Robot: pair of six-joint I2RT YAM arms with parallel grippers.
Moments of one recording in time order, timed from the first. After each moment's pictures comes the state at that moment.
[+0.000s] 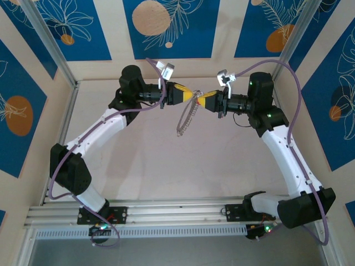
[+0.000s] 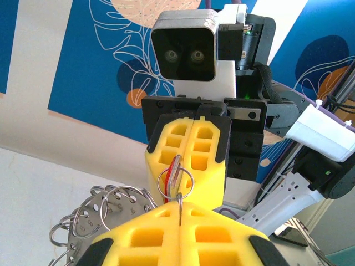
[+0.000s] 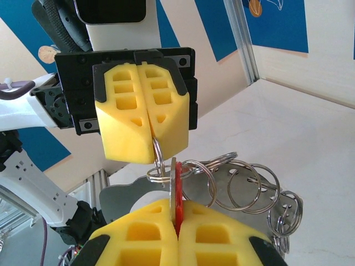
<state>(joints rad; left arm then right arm) -0.53 1.62 1.47 0.27 1.12 -0.51 0.24 1.22 1.32 -0.40 -0.97 0.16</state>
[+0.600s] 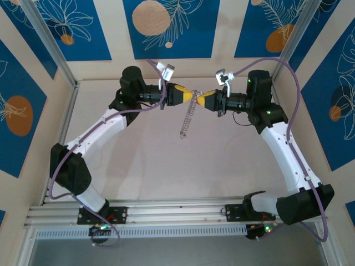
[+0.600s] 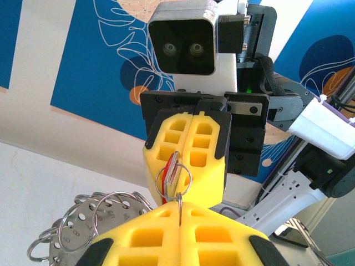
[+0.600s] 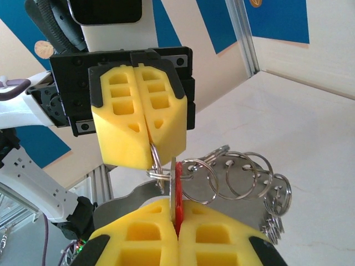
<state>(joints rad) -0.53 1.62 1.46 0.26 1.11 -0.51 0.23 1.25 1.35 -0.46 -0.98 0.13</state>
